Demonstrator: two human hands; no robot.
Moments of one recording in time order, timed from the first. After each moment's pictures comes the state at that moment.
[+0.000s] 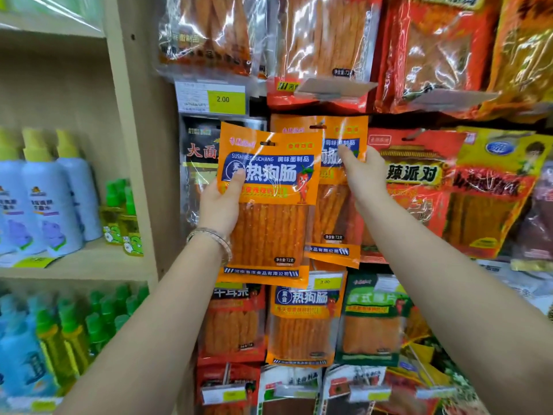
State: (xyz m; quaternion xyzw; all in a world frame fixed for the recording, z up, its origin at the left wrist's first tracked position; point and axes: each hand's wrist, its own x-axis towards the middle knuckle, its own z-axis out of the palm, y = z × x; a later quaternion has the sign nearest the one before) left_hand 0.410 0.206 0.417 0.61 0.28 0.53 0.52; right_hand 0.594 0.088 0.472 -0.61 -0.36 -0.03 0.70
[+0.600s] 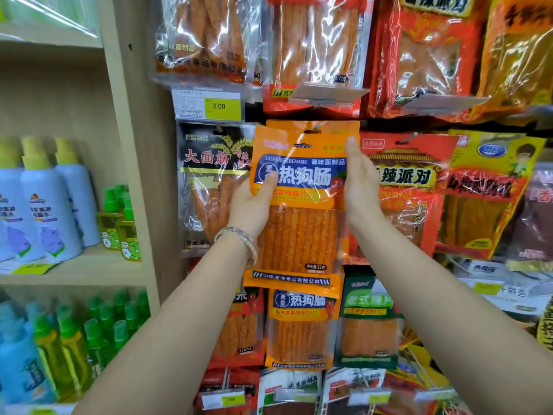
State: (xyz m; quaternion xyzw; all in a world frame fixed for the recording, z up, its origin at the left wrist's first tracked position) left_hand 0.437 0.164 0.431 0.67 0.26 0.50 0.49; right_hand 0.572 0.074 0.462 -0.53 -0.41 0.01 0.74
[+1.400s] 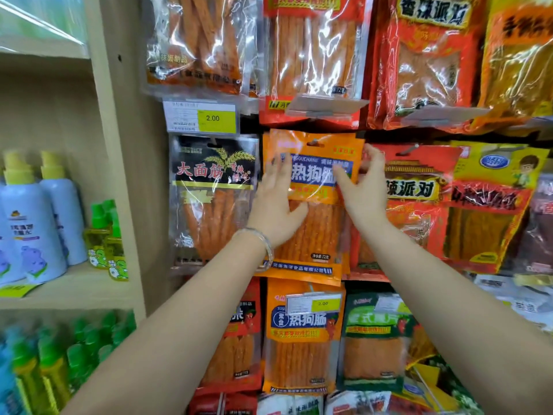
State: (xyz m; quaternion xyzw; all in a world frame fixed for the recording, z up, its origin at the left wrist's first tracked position) left_hand 0.478 0.180 0.439 0.86 0.17 0.46 0.13; right_hand 0.624 0.096 0.459 -0.61 -0.41 -0.21 0.64
